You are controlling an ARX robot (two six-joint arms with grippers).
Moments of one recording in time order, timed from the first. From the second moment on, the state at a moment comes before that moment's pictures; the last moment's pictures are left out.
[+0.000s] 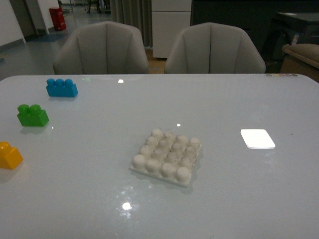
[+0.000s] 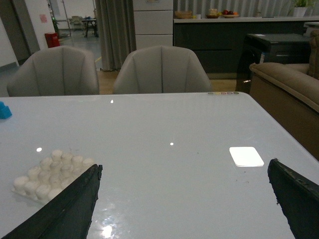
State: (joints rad) left arm 0.11 0.43 0.23 -0.01 0.12 -0.07; right arm 0.00 0.00 0.01 0.00 0.00 0.01
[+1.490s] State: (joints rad) left arm 0.40 2.01 0.89 0.48 0.47 0.24; right arm 0.00 0.00 0.01 0.00 0.00 0.01
